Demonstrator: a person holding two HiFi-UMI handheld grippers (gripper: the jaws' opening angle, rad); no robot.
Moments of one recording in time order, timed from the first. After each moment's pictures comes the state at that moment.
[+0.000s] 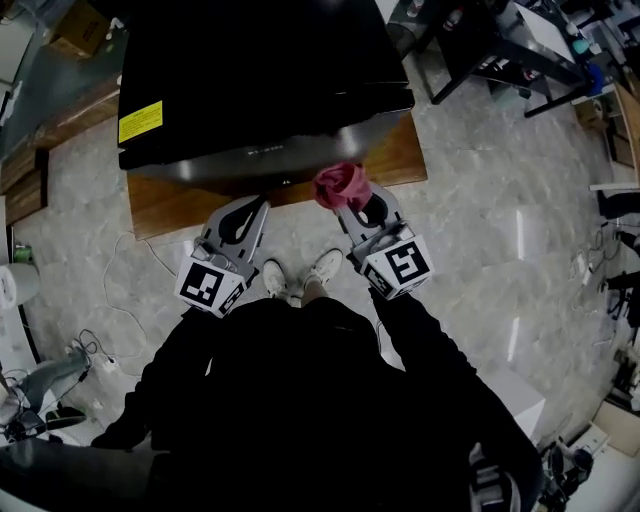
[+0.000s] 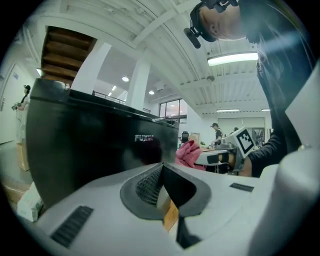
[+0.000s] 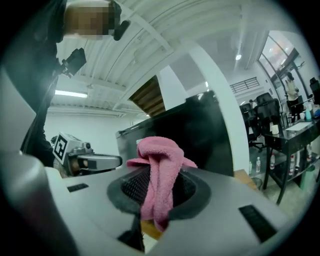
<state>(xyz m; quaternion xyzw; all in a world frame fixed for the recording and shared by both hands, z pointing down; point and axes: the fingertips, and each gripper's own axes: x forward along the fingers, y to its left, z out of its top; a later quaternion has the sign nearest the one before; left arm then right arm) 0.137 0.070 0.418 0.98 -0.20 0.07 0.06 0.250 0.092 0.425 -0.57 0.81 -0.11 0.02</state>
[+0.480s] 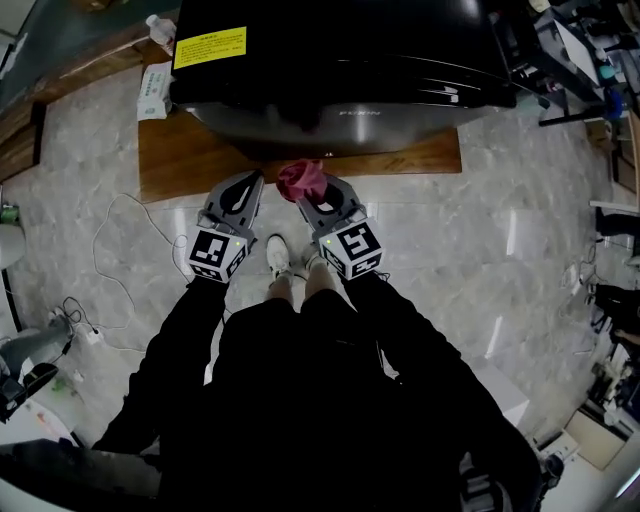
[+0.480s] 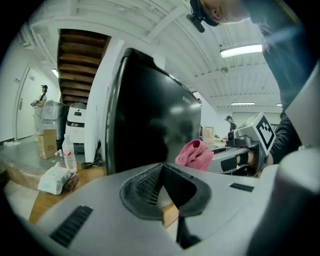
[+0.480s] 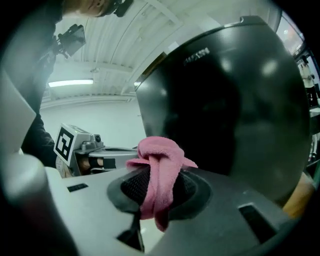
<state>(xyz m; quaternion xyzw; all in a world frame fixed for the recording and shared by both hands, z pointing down) -0.001 0.020 0.548 0.95 -0.28 0.10 0.08 0.056 0.047 0.557 -0.50 0.85 -0.16 -0.05</state>
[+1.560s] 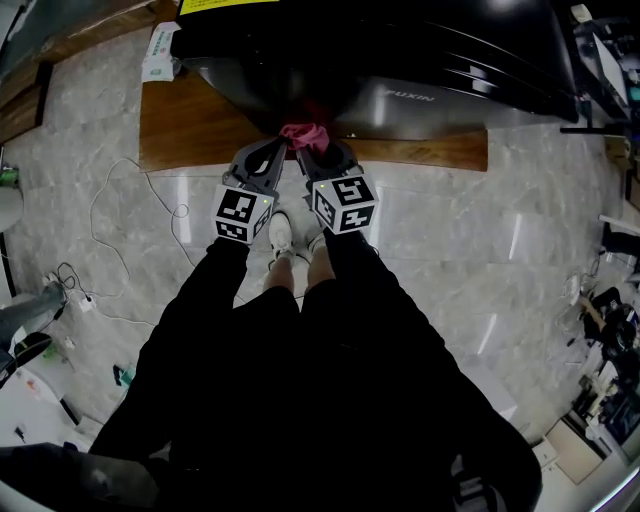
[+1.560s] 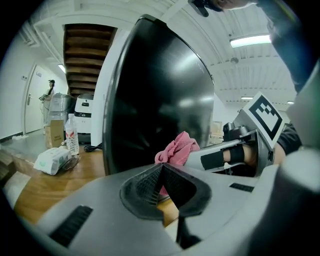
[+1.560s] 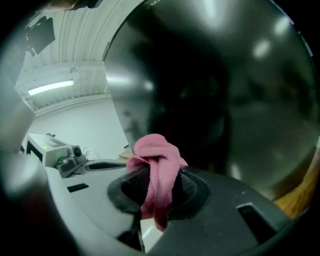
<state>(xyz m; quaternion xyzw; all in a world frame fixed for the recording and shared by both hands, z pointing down) 0.000 -0.018 0.659 0.93 -0.31 0.14 0.11 0.035 -0.023 0.661 -0.54 0.80 -0.24 -0.05</state>
